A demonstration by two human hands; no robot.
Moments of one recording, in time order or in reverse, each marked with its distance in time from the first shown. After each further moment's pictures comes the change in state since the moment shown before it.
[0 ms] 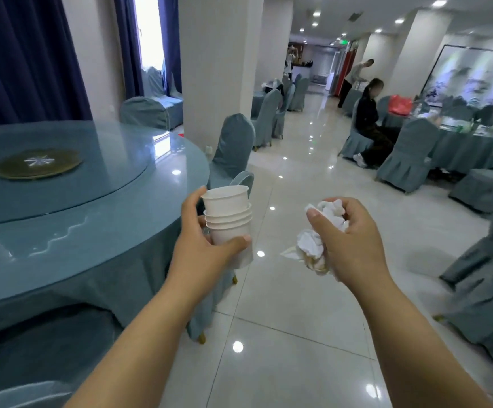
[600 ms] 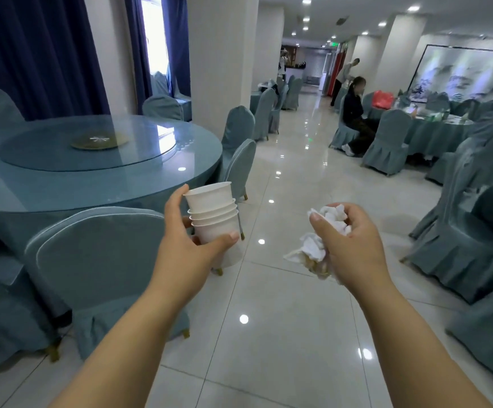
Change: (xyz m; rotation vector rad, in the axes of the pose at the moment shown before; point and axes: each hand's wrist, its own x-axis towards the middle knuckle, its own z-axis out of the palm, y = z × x) left_hand -0.448 0.105 -0.152 0.020 0.034 0.019; right_hand -0.448 -0.126 -0.122 0.051 0.024 0.036
